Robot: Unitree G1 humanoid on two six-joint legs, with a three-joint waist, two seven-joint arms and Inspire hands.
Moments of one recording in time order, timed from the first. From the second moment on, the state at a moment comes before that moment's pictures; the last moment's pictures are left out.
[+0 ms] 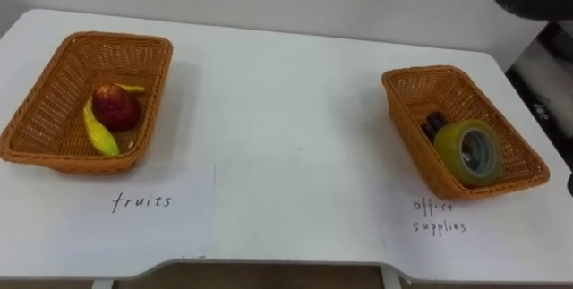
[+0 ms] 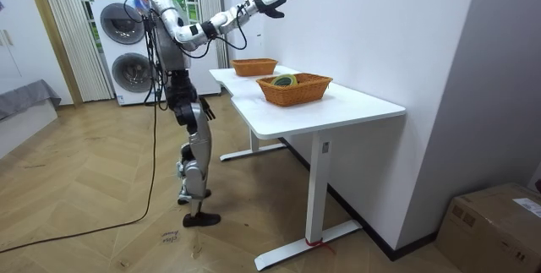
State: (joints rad) left arm 0.24 0.25 0.04 0.94 0.09 0.03 0.15; right arm -0.27 -0.63 -0.21 -0.02 0.03 0.03 -0.24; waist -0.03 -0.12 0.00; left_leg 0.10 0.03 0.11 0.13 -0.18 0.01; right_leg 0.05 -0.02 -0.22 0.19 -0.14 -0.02
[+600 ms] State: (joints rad) left arm 0.28 0.25 0.07 0.96 0.09 0.03 0.19; right arm 0.00 -0.59 -0.40 0.13 0.28 -0.02 -0.47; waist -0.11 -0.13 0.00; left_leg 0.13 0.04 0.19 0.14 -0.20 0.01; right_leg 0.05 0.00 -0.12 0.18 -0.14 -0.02
